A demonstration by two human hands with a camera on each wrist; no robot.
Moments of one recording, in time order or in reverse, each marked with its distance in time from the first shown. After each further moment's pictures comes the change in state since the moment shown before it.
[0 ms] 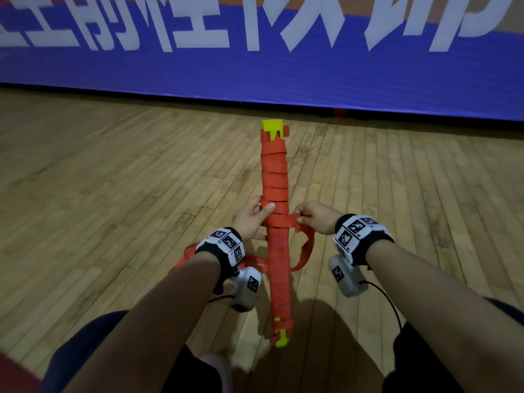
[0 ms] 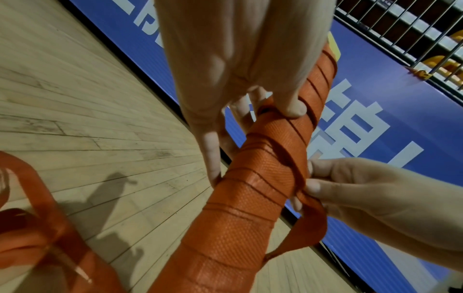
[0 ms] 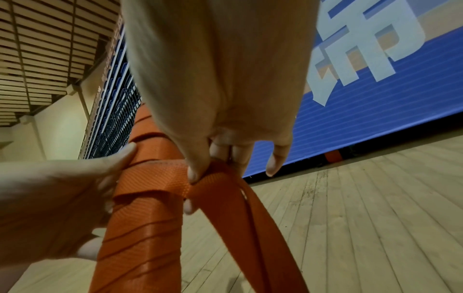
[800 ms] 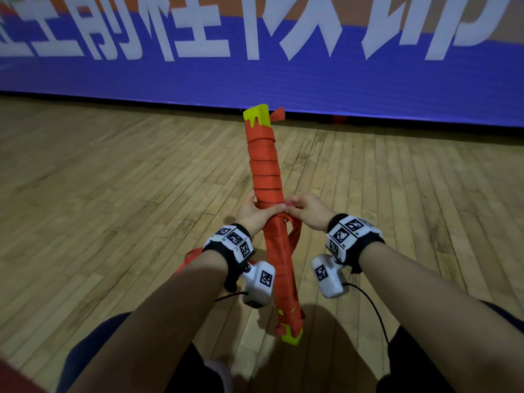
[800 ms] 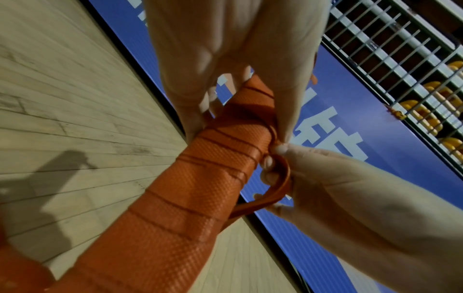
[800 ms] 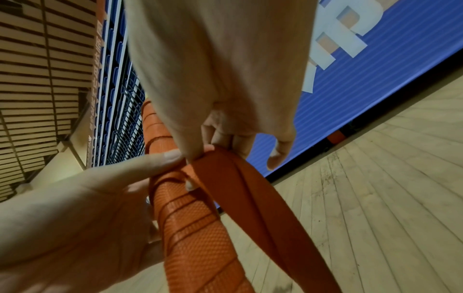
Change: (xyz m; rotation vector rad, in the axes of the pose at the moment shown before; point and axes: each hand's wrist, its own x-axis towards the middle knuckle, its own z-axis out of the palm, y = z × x) left_hand 0.005 0.026 0.011 -0.105 0.221 0.076; right_hand 0.002 -0.025 -0.004 0.388 0.194 -0.080
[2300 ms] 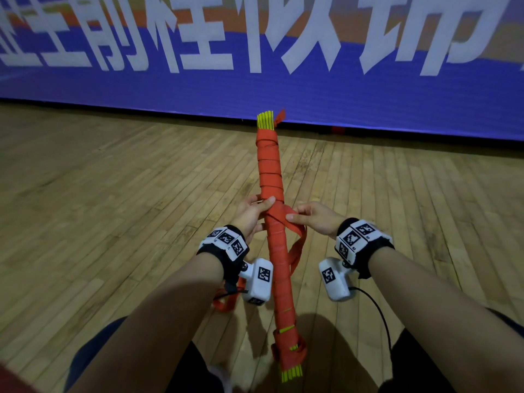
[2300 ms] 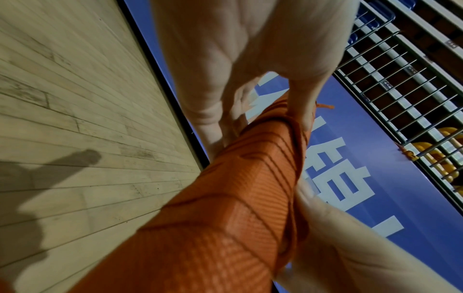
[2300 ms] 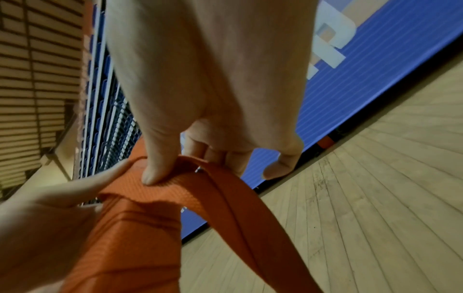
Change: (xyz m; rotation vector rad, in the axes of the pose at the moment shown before) left_hand -0.010 0.019 -0.011 -0.256 -0.069 -0.100; right_hand -0.016 -0.008 -0.011 0.200 -0.095 0.077
